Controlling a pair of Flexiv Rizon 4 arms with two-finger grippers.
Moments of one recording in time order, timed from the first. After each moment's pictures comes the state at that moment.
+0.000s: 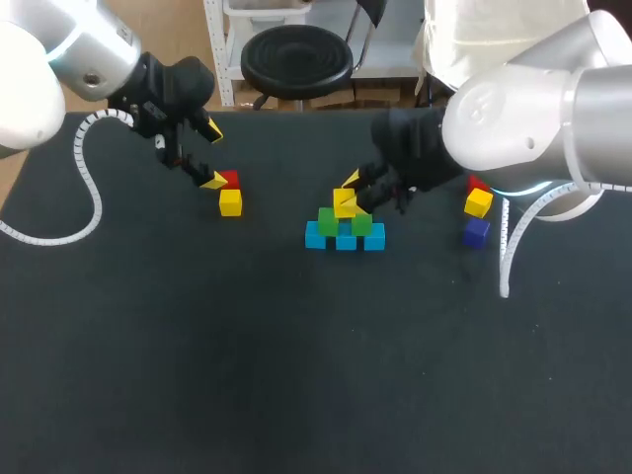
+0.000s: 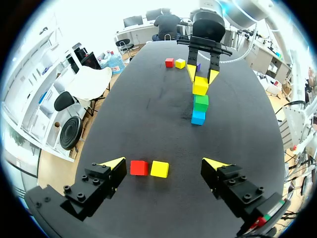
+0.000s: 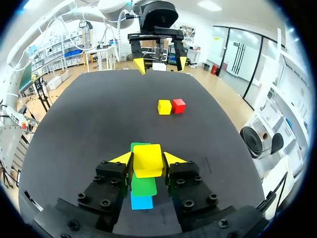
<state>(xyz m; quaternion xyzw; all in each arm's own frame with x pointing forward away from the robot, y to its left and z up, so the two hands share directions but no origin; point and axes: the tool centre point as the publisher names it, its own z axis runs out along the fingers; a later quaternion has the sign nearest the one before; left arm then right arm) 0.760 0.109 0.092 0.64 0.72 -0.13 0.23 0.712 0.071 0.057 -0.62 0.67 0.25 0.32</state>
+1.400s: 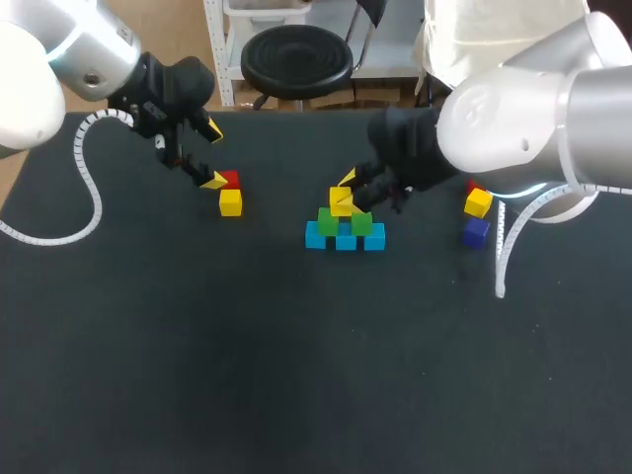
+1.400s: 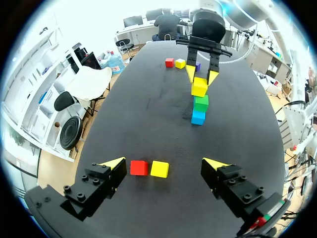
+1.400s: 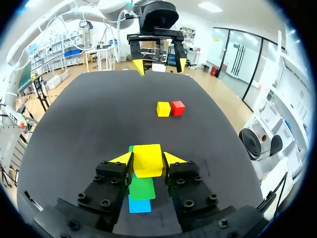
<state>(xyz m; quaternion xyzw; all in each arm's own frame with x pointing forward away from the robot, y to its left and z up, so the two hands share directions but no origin) 0.760 0.109 0.092 0.64 0.72 -0.13 0.23 0.713 0.075 0.057 -0.62 0.67 0.24 0.33</state>
